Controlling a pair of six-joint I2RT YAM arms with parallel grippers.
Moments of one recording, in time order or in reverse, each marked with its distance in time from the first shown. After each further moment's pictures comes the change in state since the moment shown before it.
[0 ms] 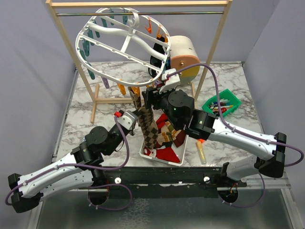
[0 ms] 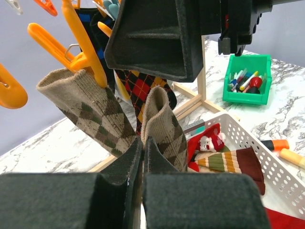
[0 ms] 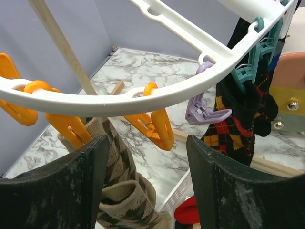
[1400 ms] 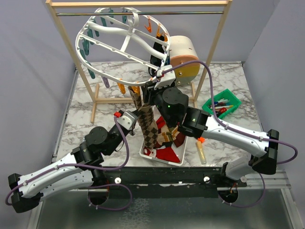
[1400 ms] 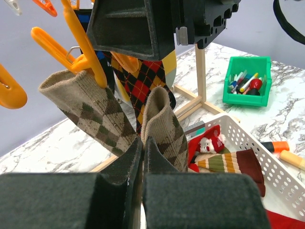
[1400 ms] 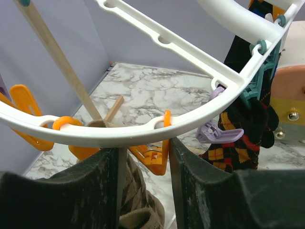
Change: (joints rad) left arm 0.000 -0.002 -0.006 0.014 0.000 0.004; right arm 0.005 0.085 0.084 0.066 0.066 -0.016
